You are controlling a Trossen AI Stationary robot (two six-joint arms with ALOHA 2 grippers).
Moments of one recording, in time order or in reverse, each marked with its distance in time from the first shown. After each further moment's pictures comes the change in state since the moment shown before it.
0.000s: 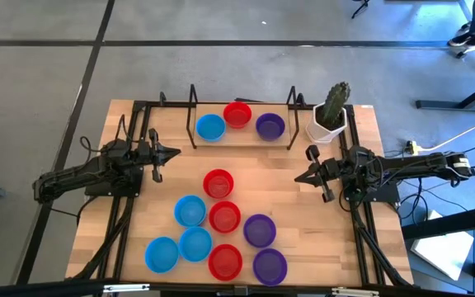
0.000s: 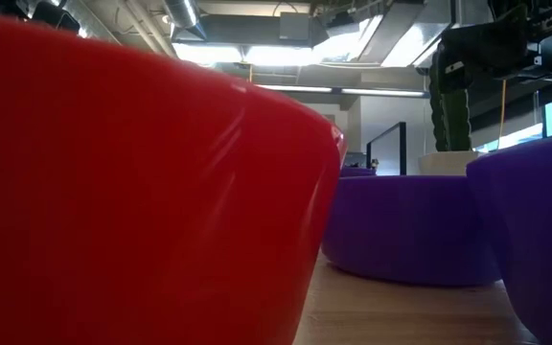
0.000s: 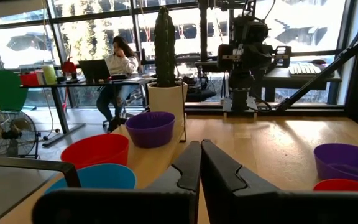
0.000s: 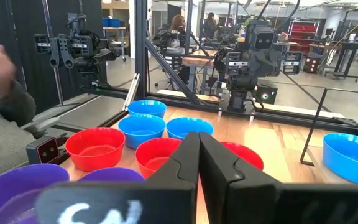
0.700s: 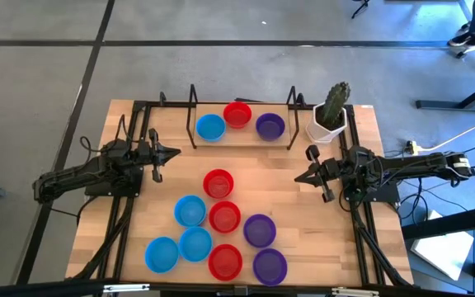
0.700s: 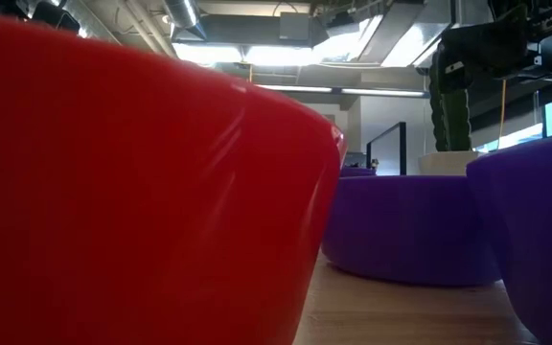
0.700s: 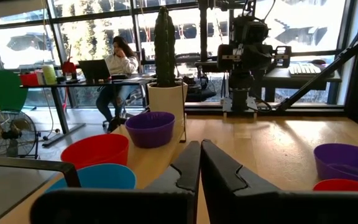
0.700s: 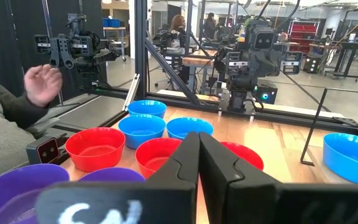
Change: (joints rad) left arm 0.000 0.000 0.000 0.000 0.000 0.000; right arm 0.000 0.000 0.000 0.000 0.000 0.001
